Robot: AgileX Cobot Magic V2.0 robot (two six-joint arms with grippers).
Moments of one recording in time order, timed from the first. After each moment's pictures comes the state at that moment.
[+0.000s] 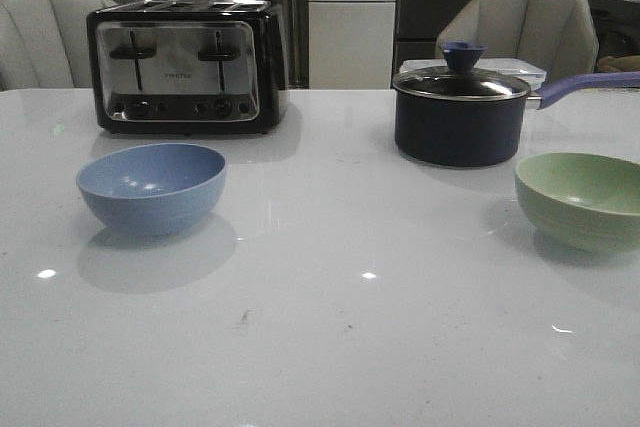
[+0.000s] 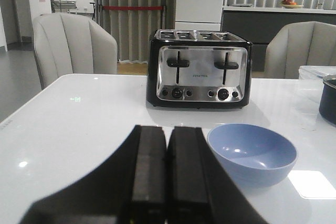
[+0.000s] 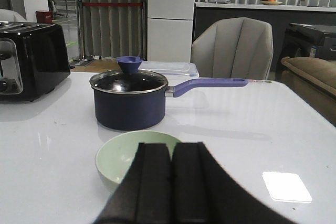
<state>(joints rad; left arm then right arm) -0.08 0.00 0.00 -0.03 0.04 0.00 -0.01 -0.01 0.03 -0.03 -0.01 0.04</state>
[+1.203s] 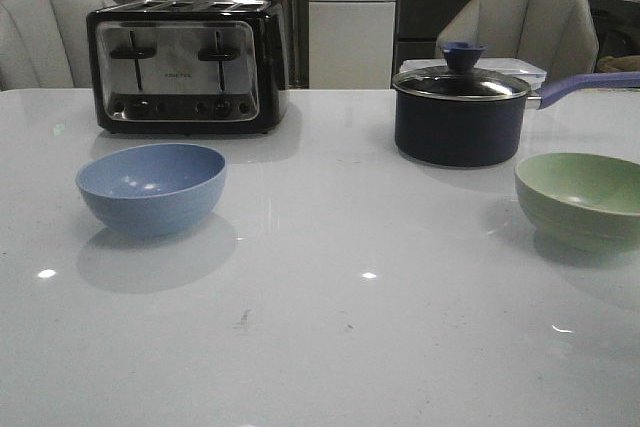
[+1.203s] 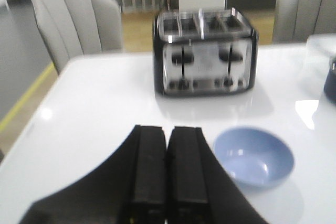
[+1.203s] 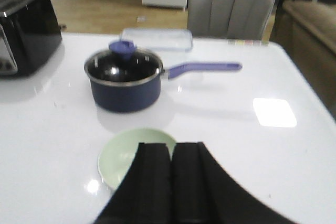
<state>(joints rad) -0.08 0.47 -0.66 0.04 0.51 0.03 -0.01 0.50 -0.60 -0.03 0.48 0.04</state>
